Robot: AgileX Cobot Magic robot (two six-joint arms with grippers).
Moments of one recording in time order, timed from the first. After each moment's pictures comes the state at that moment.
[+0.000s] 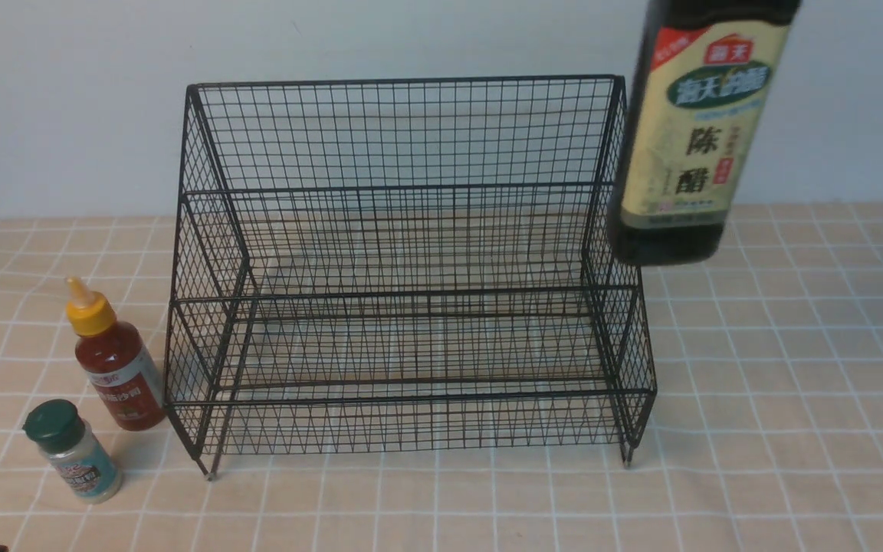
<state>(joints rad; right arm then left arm) 0.23 1.37 -1.39 1.47 0.71 -1.39 -0.03 -0.02 0.03 0.01 0.38 0.07</state>
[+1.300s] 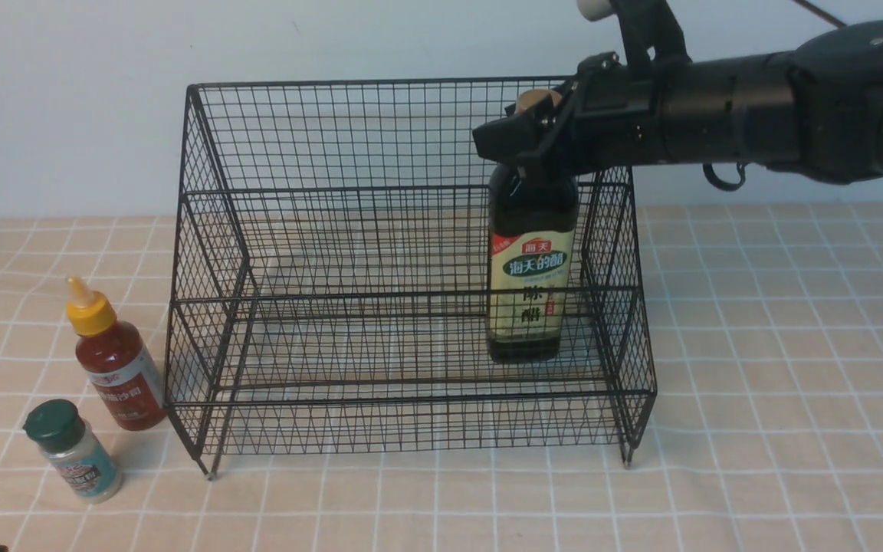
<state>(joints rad) 0.35 1.75 -1.39 1.35 0.64 -1.46 -0.03 -0.02 0.03 0.01 0.38 0.07</state>
